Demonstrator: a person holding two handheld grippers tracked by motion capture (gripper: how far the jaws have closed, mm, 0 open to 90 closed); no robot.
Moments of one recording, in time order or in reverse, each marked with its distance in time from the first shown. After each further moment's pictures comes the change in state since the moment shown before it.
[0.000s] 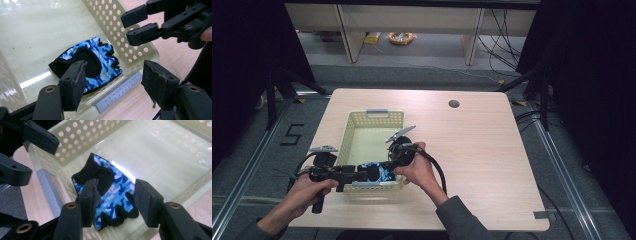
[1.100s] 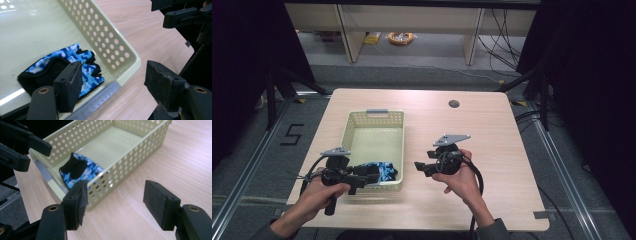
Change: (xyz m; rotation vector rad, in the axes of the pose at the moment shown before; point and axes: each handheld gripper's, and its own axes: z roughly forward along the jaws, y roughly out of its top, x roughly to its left) left arm -0.028 0.000 0.019 -0.026 -0.060 0.062; right arm -0.034 -0.072 -0.087 -0.198 -0.063 0.077
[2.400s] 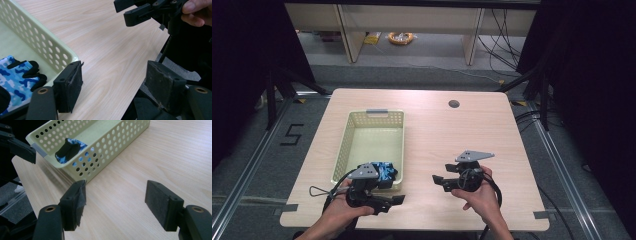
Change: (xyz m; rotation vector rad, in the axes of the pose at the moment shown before) left arm -0.070 -0.021 0.030 -0.002 -0.104 0.199; right arm -0.011 -0.051 -0.035 -0.028 -0.030 0.049
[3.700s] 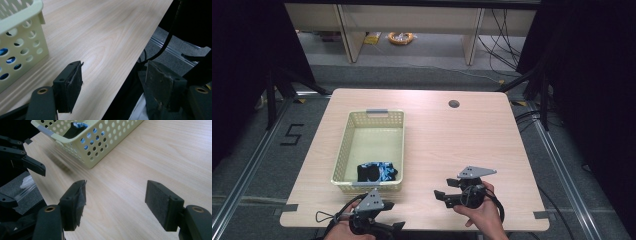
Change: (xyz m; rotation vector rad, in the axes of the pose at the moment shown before) left arm -0.014 -0.060 0.016 0.079 0.029 0.133; right arm 0.013 -0.039 -0.002 0.011 0.035 0.044
